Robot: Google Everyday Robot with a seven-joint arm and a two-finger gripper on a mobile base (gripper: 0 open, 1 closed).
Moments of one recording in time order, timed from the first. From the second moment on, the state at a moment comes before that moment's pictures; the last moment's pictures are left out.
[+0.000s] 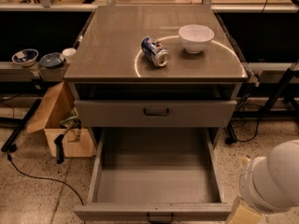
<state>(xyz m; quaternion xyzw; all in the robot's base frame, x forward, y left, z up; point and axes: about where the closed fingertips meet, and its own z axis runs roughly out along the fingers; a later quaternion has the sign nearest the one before) 0.324 -0.220 0.727 -0.54 0.83 -0.05 0.12</state>
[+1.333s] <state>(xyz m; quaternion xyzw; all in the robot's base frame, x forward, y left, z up) 0.302 -0.201 0.647 -0.61 0.78 0.06 0.16</state>
